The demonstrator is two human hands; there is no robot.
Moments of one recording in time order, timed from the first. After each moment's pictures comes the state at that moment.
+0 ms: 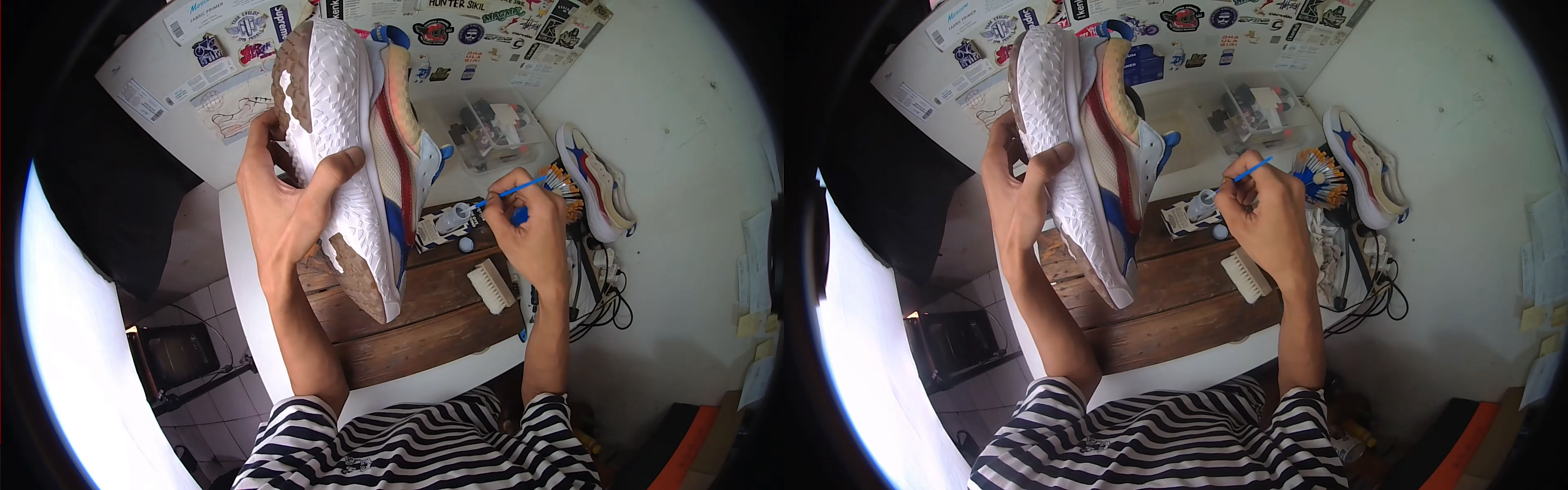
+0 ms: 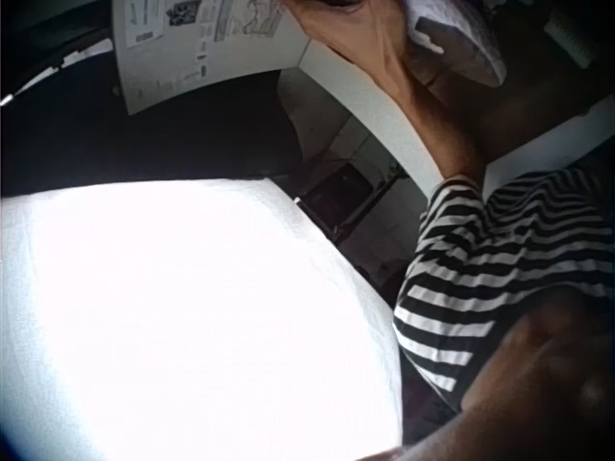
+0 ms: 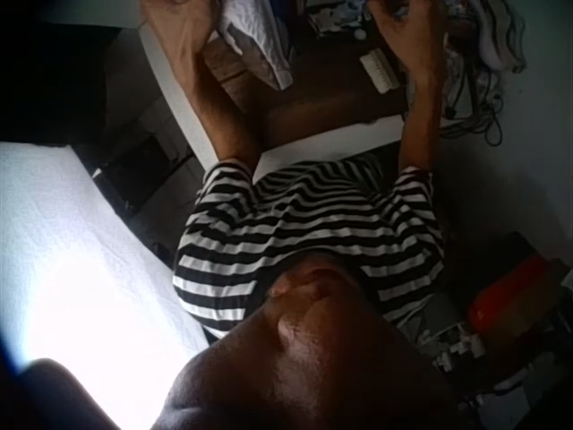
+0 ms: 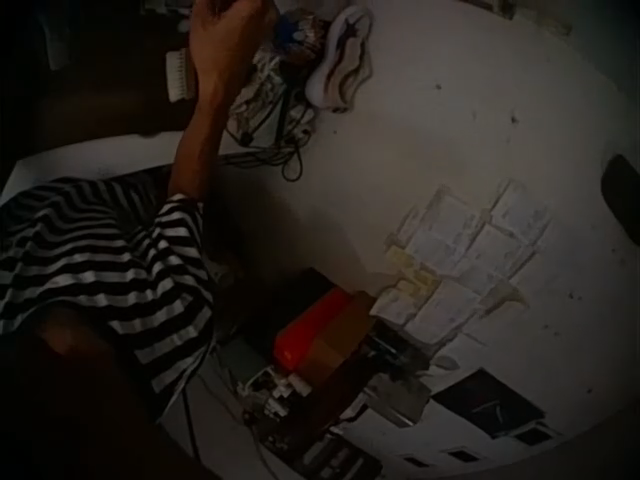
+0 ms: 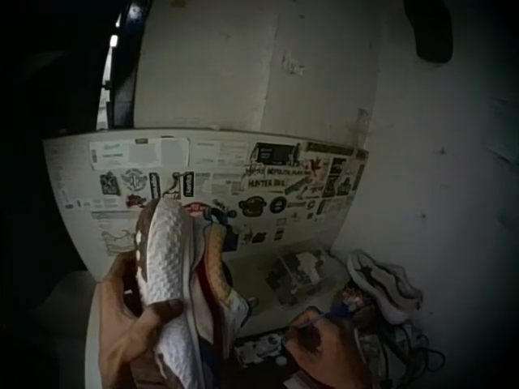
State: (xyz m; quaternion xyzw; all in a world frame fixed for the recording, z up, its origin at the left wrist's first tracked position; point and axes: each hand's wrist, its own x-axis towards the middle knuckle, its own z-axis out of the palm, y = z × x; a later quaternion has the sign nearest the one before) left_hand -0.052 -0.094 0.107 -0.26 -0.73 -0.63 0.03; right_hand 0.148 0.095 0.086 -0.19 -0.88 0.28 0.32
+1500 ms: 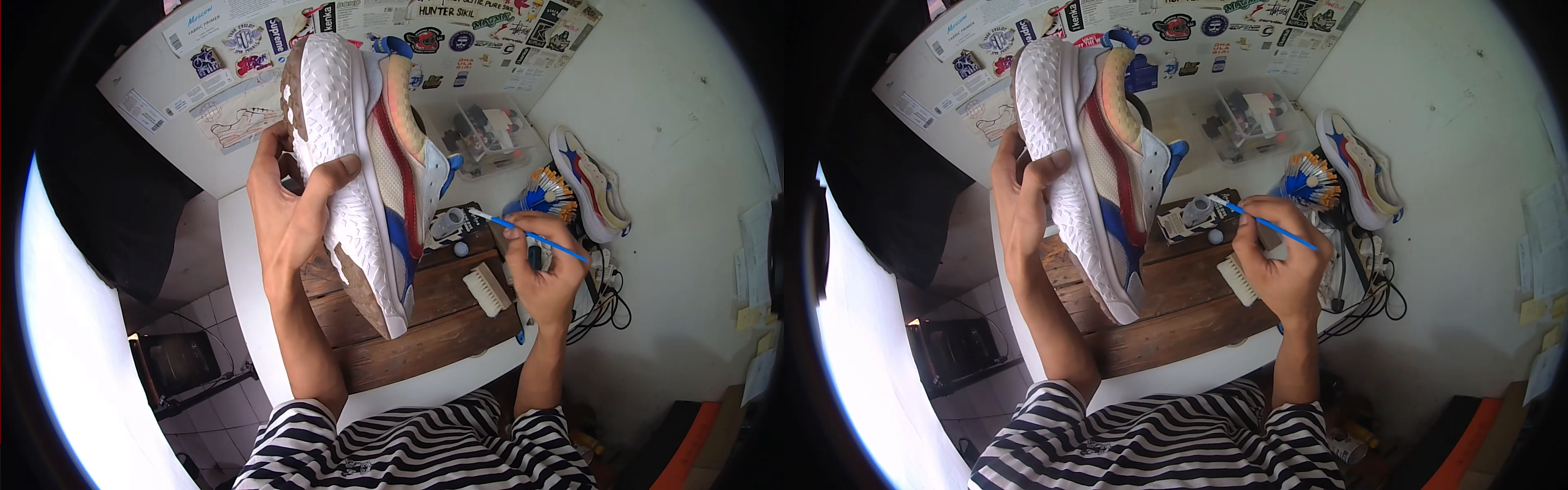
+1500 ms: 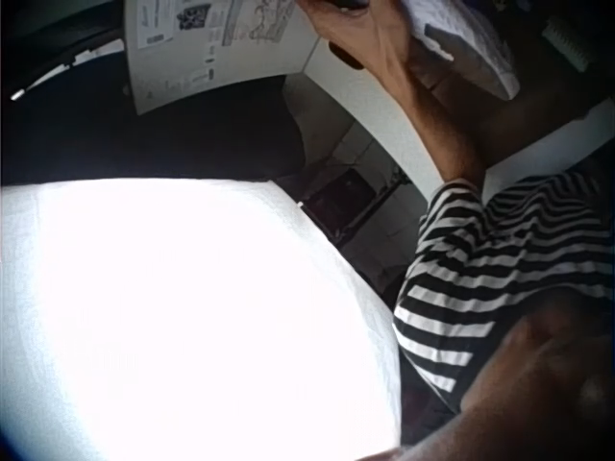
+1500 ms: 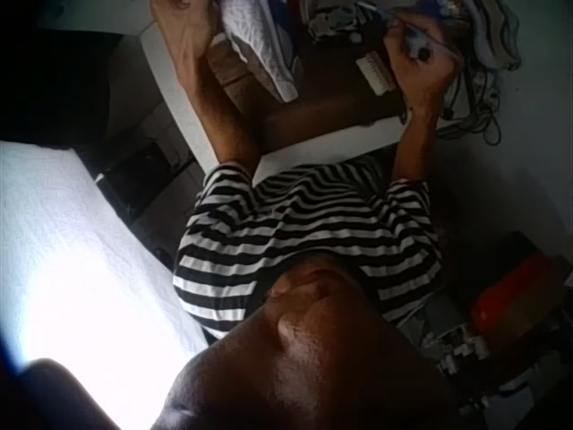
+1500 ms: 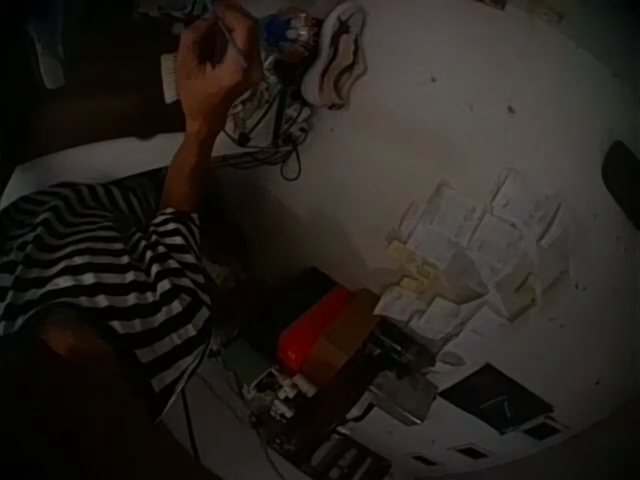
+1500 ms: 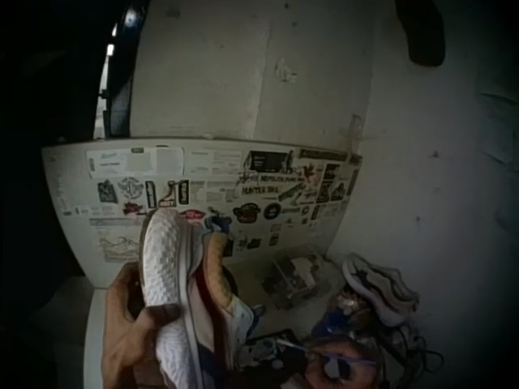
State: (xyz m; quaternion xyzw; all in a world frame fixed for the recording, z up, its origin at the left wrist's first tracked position) left_hand -0.045 -0.088 0.110 -0.26 -0.69 -0.67 -0.06; right_hand 0.189 0.079 0.081 -0.12 -0.86 0.23 0.45
